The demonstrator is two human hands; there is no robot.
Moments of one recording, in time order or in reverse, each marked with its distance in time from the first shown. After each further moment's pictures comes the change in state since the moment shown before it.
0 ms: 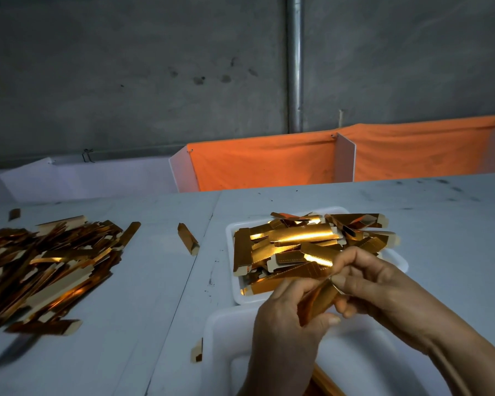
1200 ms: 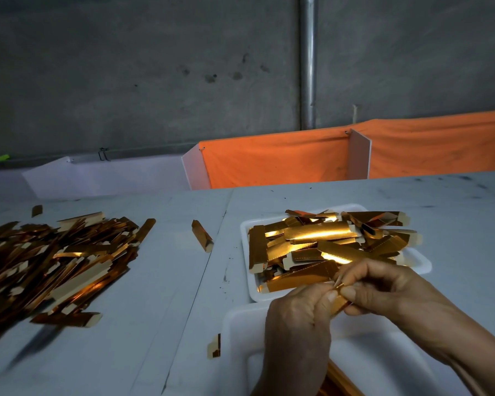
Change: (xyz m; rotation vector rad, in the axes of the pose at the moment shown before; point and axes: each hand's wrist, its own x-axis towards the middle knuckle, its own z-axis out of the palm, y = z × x) left_hand 0.001 -0.009 0.001 0.143 0.221 0.309; right_hand 0.002 0.008 0.007 -0.114 0.032 -0.026
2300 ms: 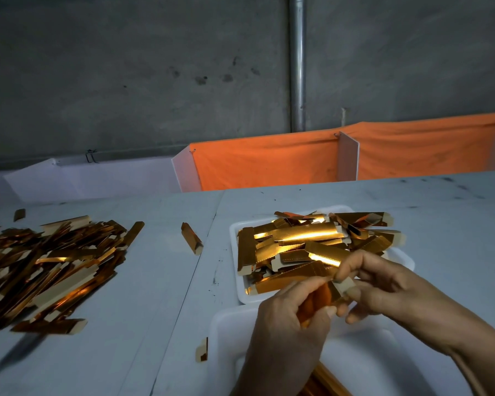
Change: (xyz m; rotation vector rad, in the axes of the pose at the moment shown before) left_hand 0.006 0.011 -0.018 -0.250 -0.334 -0.337; right_hand -0.008 -0.010 -0.019 -0.067 -0.172 -0.056
